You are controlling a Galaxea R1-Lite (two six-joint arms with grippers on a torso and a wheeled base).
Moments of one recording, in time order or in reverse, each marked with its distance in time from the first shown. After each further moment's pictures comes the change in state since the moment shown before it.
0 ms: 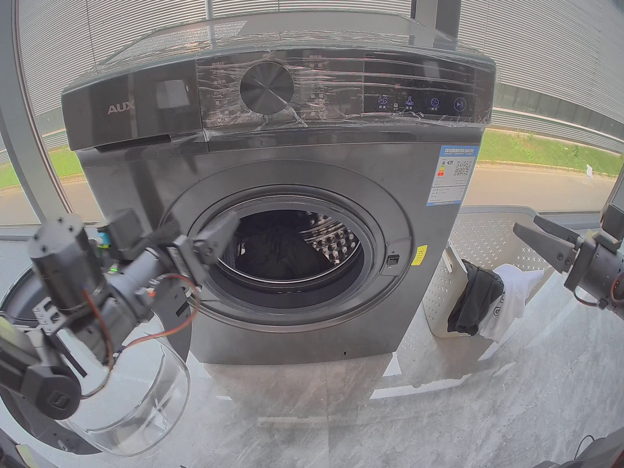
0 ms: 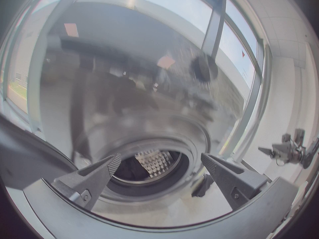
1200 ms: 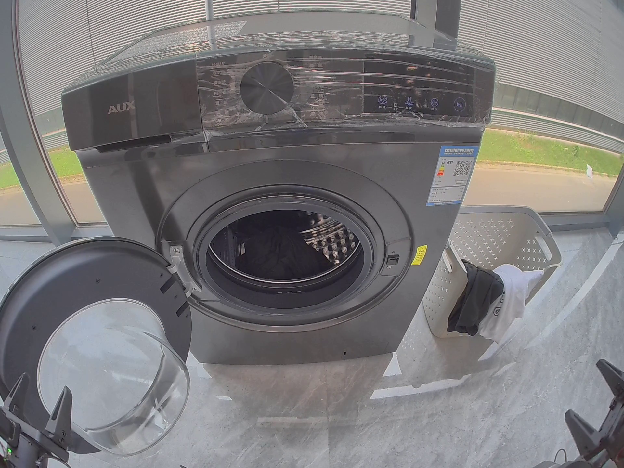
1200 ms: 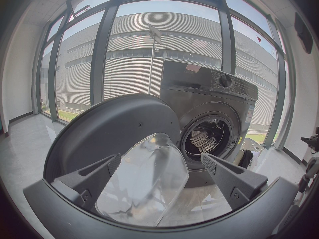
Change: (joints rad) left arm 0.567 -1.387 0.464 0.987 -0.166 0.161; right arm -0.039 -1.124 0.382 0.727 -0.104 -0.227
